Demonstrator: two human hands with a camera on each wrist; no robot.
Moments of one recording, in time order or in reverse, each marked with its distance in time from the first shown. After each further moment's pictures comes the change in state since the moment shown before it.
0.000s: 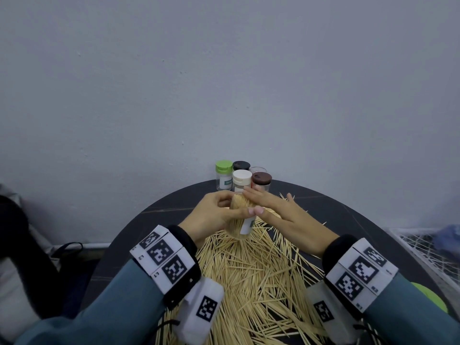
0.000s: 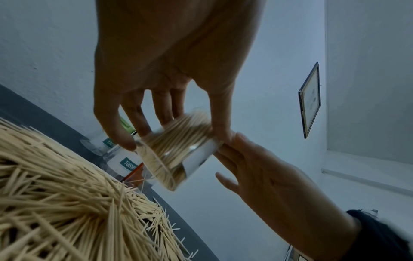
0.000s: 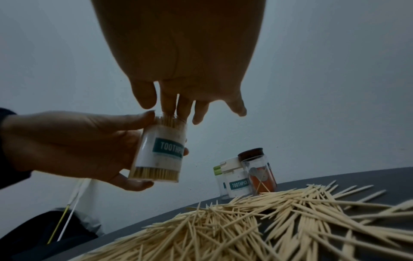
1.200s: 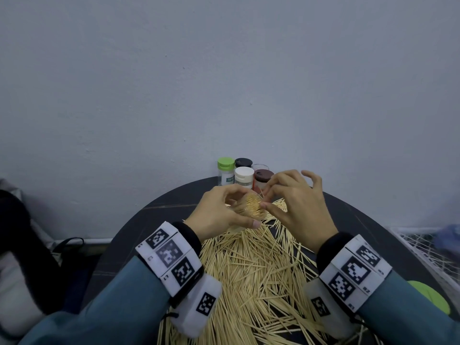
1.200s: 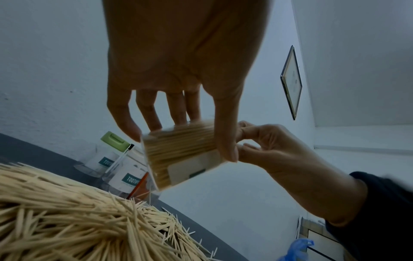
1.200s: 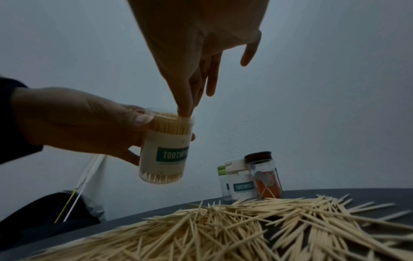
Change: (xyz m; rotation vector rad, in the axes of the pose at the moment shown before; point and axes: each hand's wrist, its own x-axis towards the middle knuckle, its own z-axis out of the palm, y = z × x) left_hand 0.002 -0.003 -0.003 0.323 0.031 0.180; right_hand 0.008 0.007 0.003 -0.579 0.522 -0.148
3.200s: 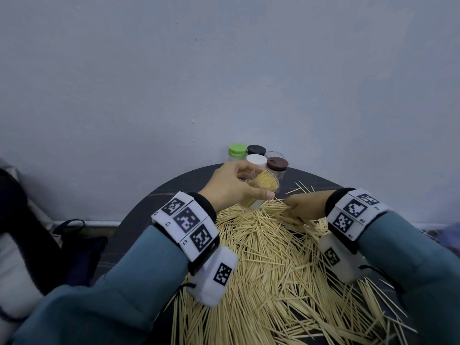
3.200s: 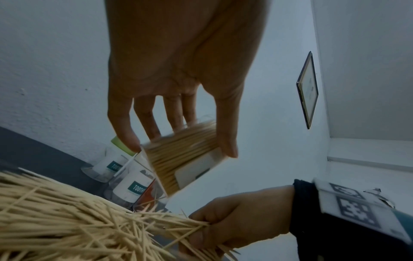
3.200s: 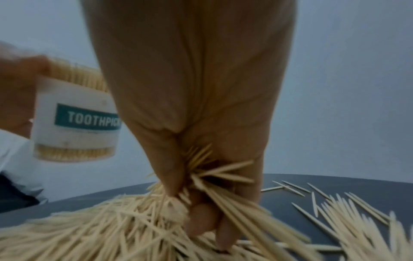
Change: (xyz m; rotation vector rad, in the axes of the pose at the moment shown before) left_hand 0.026 0.002 -0.016 -0.172 -0.010 -0.127; right_hand 0.048 0.027 0.039 -0.041 -1.185 0.306
